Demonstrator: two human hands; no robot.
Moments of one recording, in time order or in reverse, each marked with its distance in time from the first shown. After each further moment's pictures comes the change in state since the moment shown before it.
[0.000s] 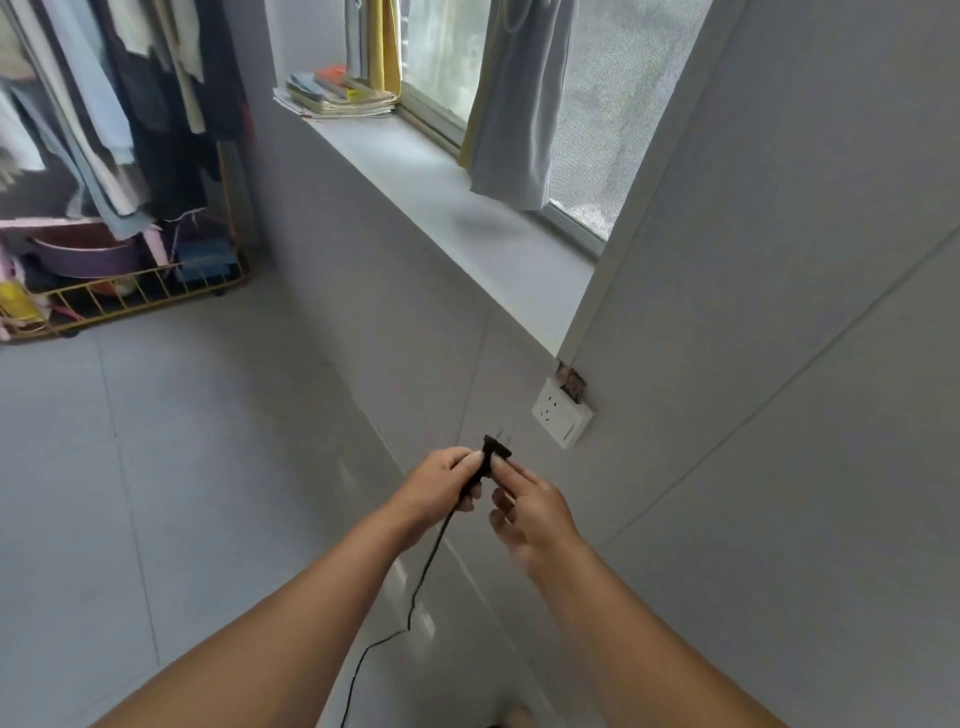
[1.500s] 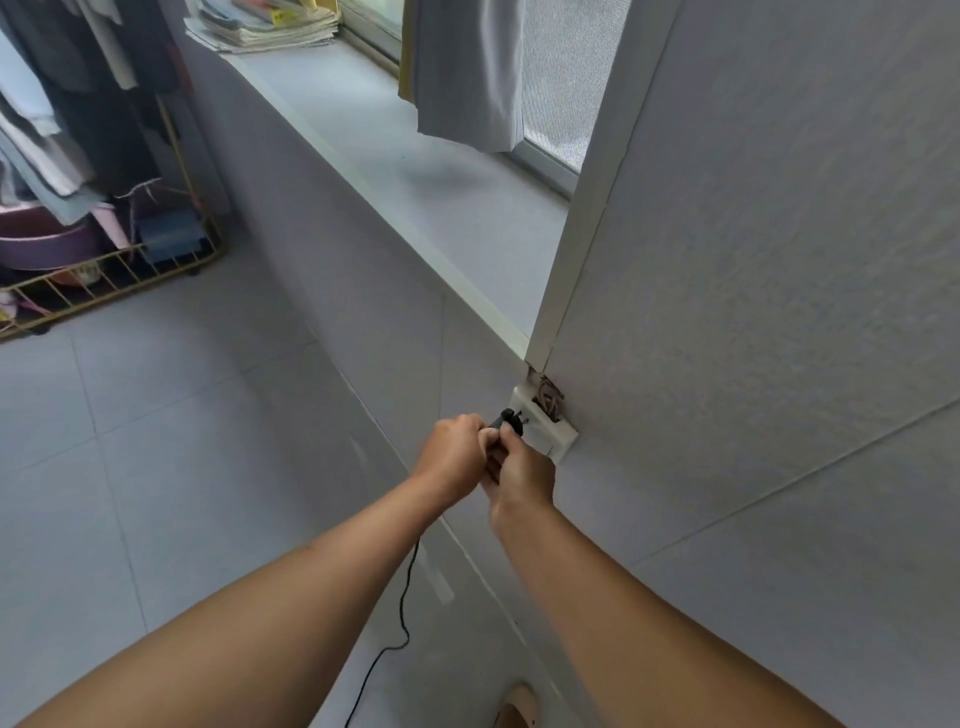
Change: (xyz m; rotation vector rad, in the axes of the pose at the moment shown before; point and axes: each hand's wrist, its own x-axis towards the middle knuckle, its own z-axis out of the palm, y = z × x) left_hand 0.162 0.022 0.055 0.785 0.178 0.004; right_hand 0.152 -0.051 -0.014 0.242 0.239 0.046
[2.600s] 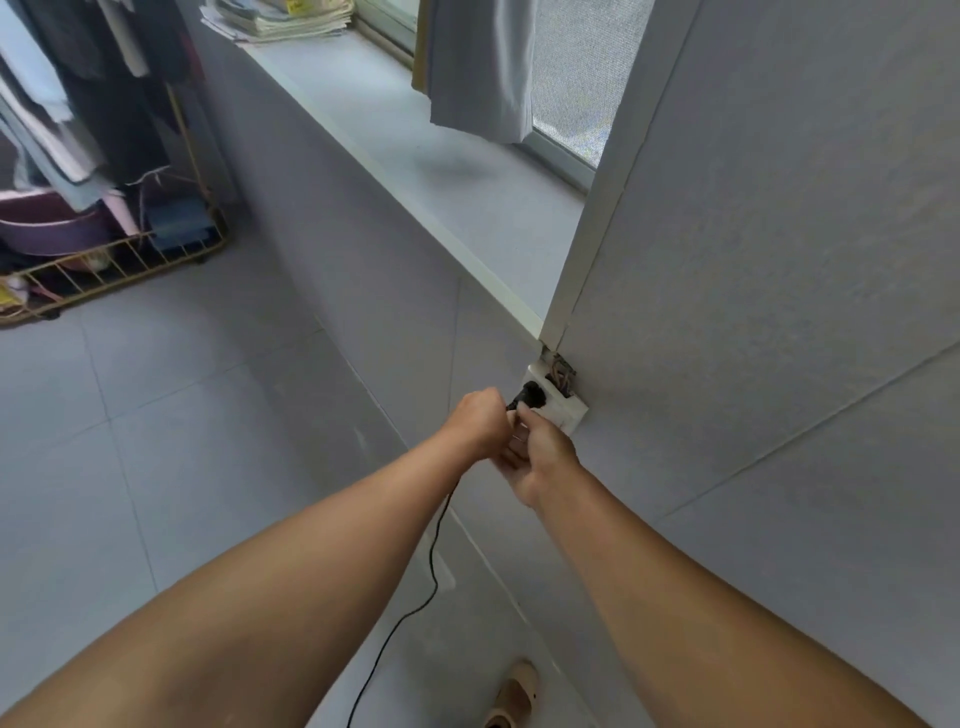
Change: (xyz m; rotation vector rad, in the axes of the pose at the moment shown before) left_hand 0.004 0.011 -0.006 0.043 -0.190 -0.087; right_hand -0.026 -0.015 -0.010 -0.050 -0.108 0.112
